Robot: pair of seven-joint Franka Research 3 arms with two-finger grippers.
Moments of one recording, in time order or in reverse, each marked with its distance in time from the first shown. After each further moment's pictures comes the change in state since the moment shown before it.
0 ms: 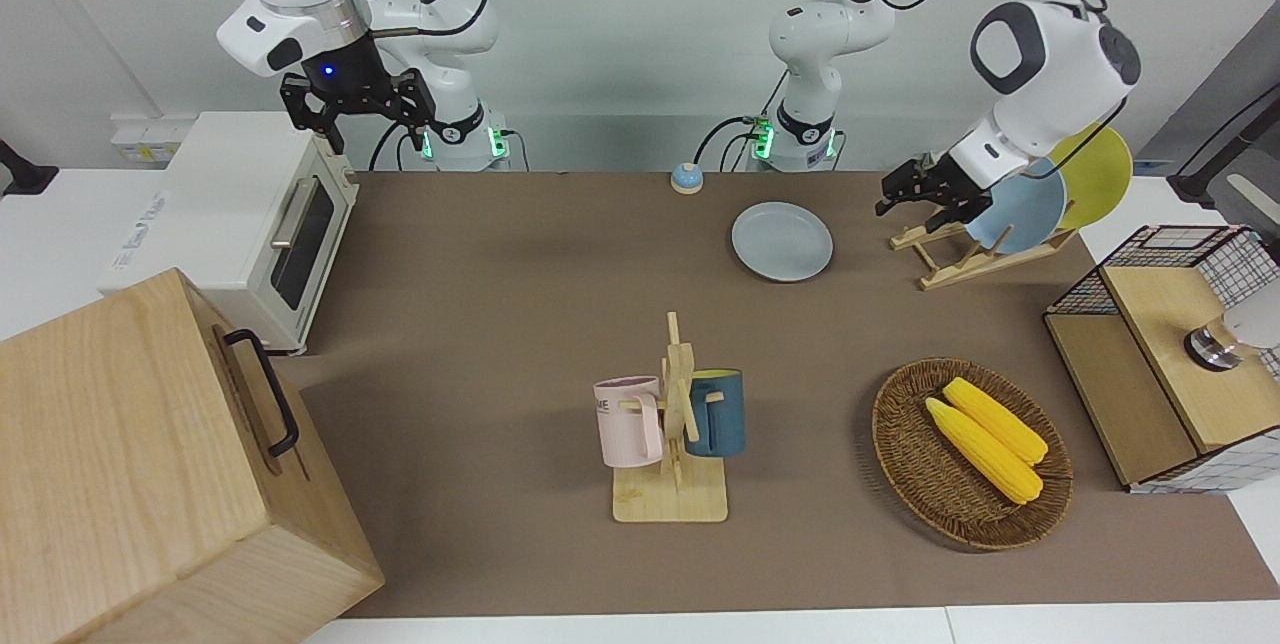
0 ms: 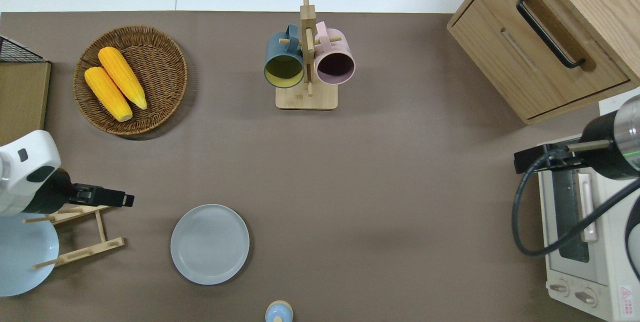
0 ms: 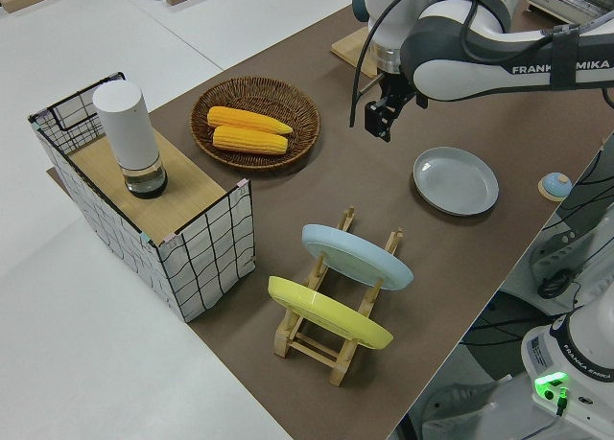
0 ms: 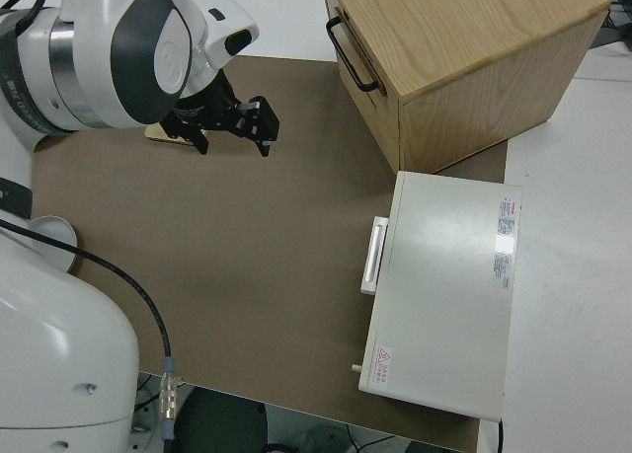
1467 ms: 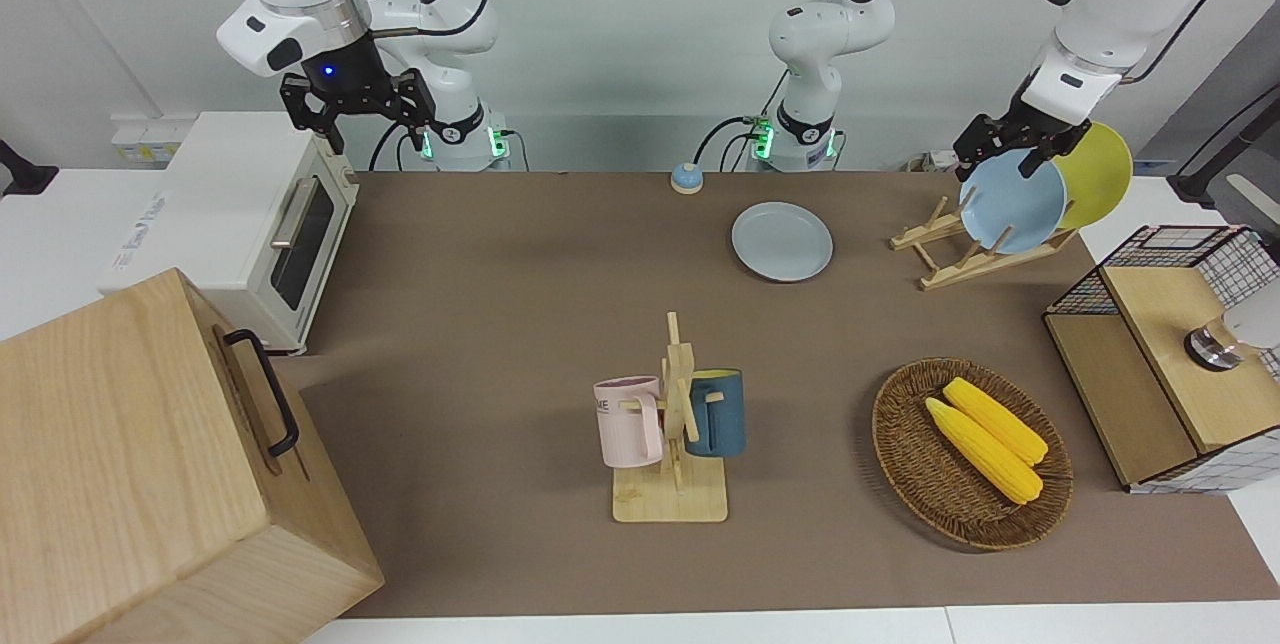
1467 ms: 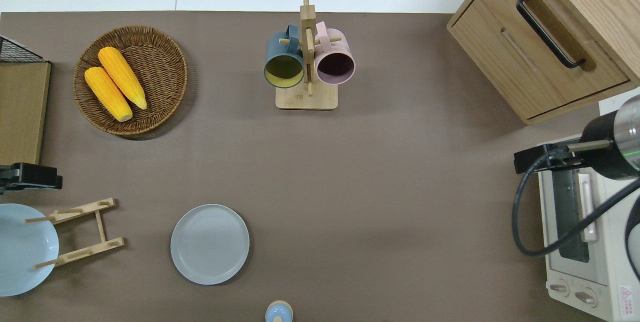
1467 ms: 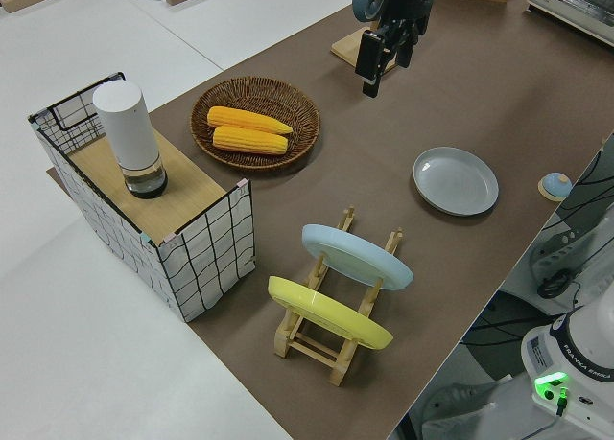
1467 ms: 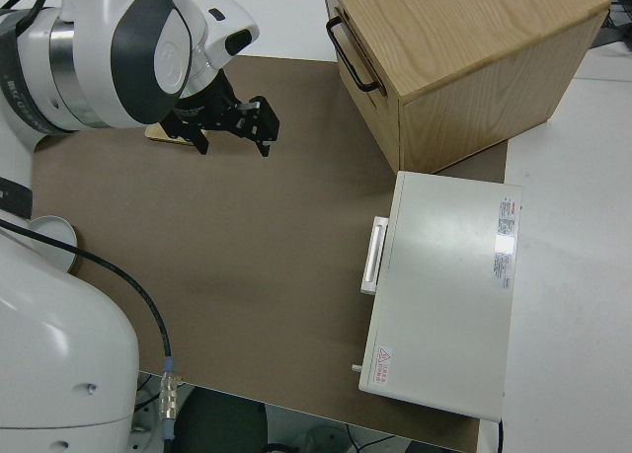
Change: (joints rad) left arm -0.008 0.006 -0.003 0.272 0.266 -0.165 -0.269; right arm 0.000 0.000 0.000 0.000 0.000 0.000 0.000
